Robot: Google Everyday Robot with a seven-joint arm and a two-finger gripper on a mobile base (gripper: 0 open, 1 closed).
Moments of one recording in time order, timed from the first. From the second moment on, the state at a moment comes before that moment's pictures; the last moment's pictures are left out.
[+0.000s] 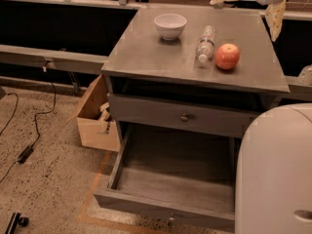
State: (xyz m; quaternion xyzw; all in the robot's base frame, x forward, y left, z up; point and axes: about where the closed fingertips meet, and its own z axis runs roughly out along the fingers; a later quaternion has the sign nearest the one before) arm 0.679 -0.234 0.996 -0.94 0.26 -0.17 0.14
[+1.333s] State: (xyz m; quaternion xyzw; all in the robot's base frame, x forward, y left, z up) arm 0.758 -0.264 0.975 -0.91 0.22 -0.31 0.16
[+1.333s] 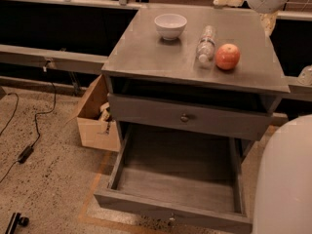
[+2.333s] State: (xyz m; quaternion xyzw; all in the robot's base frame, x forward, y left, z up) arm 0.795 -0.250 0.940 -0.92 0.19 -0.30 0.13
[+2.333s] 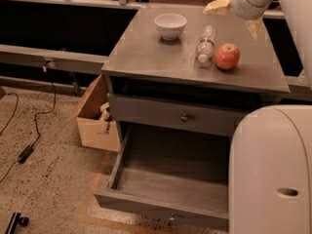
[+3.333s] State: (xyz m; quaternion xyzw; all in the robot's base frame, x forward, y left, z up) arm 0.831 -0.233 0.878 -0.94 0.18 -0.27 0.07
